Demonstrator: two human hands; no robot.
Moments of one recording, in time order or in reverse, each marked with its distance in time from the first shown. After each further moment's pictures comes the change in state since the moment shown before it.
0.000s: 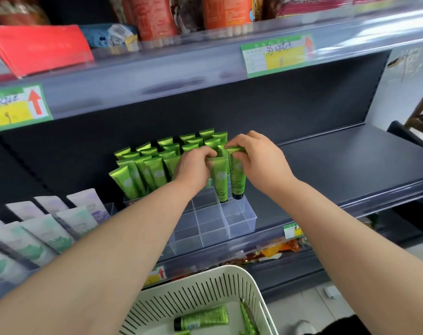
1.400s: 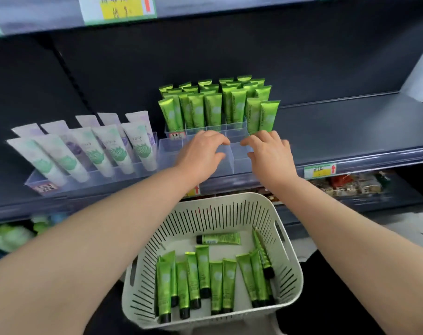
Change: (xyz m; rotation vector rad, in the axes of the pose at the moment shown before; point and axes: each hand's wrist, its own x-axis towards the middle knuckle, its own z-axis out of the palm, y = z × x) left_hand -0.151 -0.050 -0.051 0.227 -0.094 0.185; right_hand -0.112 -0.058 0.058 -0.263 -0.124 -0.033
